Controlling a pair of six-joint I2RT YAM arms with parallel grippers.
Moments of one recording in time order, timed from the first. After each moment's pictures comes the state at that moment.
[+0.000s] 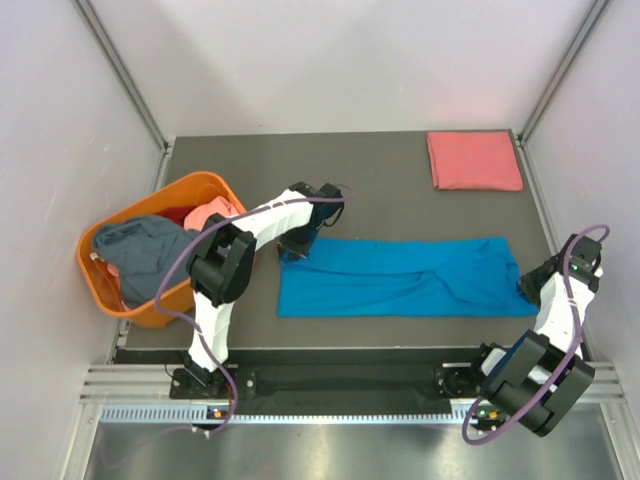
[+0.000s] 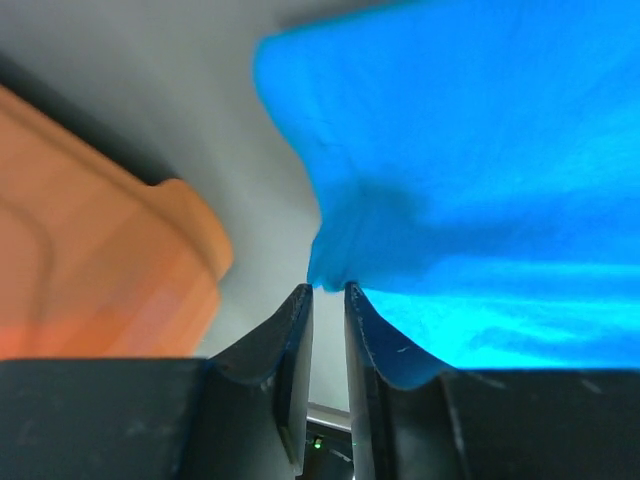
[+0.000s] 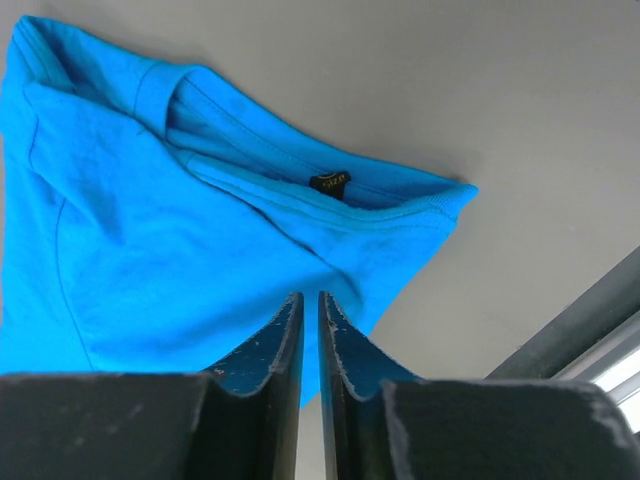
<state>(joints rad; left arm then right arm) -0.64 2.05 1.58 -1.12 -0.39 -0.24 -0.65 1.06 0.69 -0.70 -0.03 0.47</state>
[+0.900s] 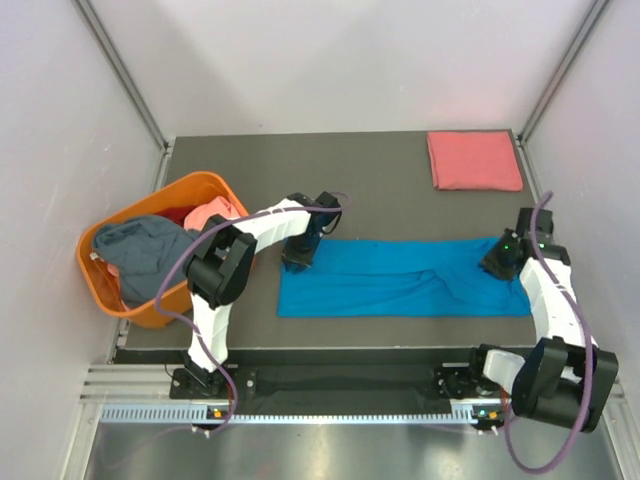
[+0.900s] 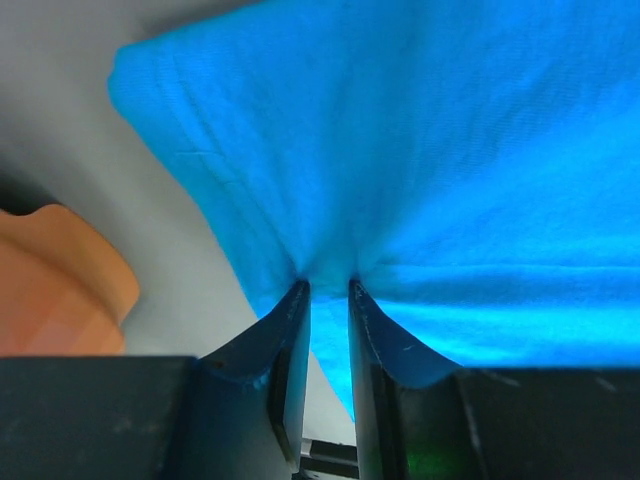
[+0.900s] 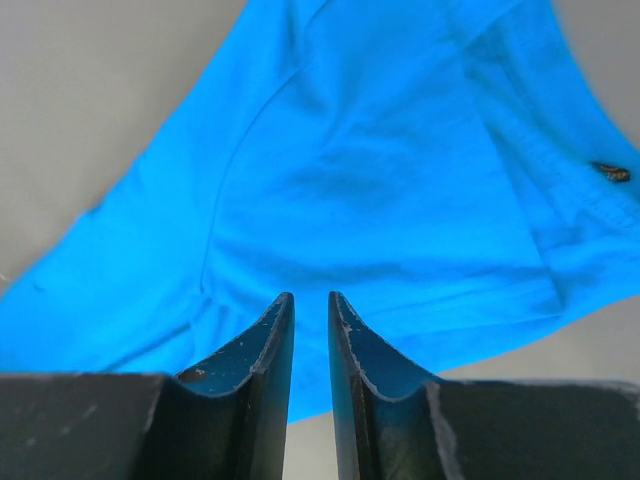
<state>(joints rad) -0.64 2.03 1.46 -0.98 -0.26 -0.28 -0.27 1.11 0.77 -0.67 -0.08 0.52</state>
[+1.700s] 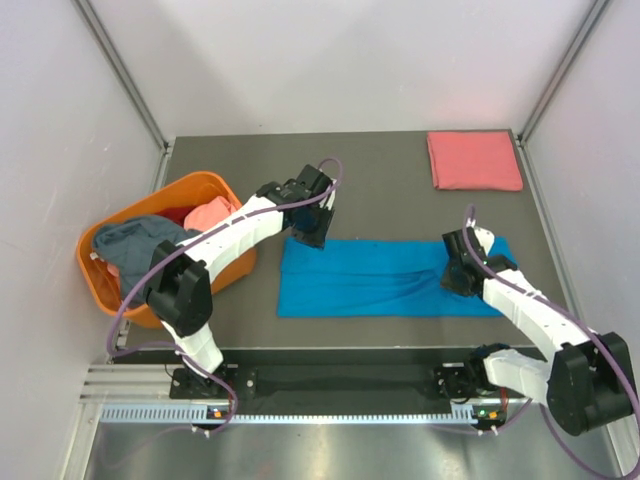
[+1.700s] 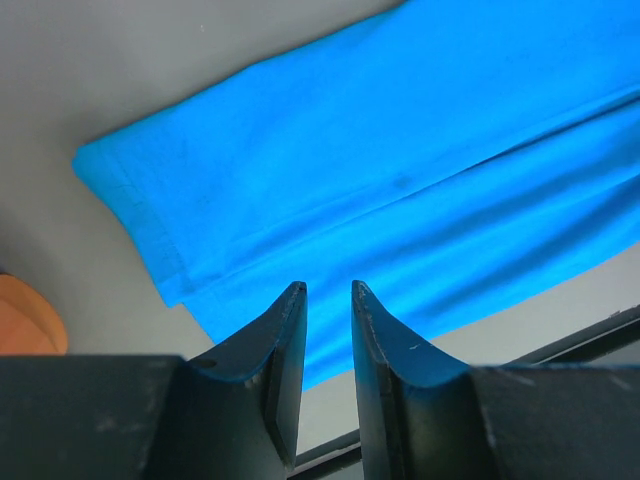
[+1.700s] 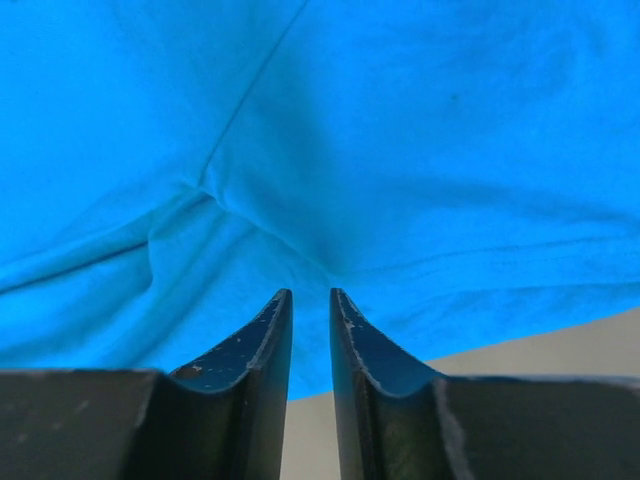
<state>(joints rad) -0.64 1.73 1.46 -0.81 0.04 -0.27 0.31 1.09 0.61 -0.63 0.29 0.66</state>
